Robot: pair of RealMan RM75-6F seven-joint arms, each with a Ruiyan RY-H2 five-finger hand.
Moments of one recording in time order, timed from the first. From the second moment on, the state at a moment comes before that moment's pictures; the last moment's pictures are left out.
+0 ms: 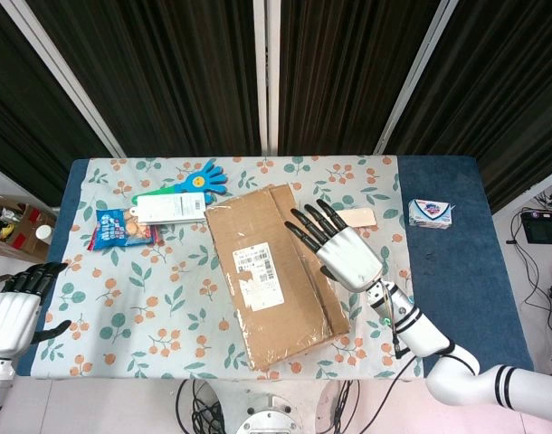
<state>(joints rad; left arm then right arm) -0.12 -1.06 -0.01 -1.64 1.57 1.49 0.07 0.66 -1.39 0.24 -1.66 -1.59 1.10 -0.43</state>
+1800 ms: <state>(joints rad) -0.08 -1.06 -0.01 -1.59 1.54 1.50 0.03 0.96 -1.72 0.34 -1.70 -1.58 1.11 -0.41</state>
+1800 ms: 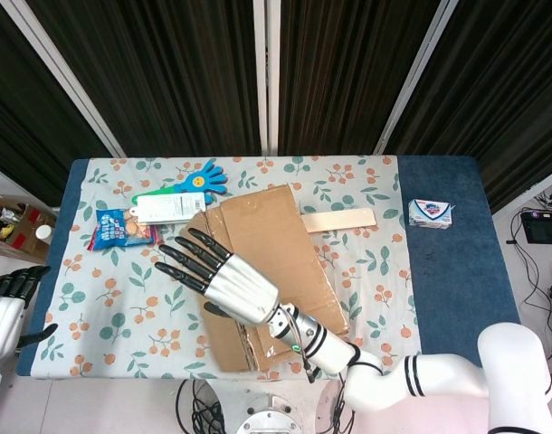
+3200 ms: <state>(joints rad) -0.07 -1.08 -0.01 -1.58 1.54 1.50 0.05 1.02 -1.28 0.15 -1.83 -1.57 0.75 -0.19</state>
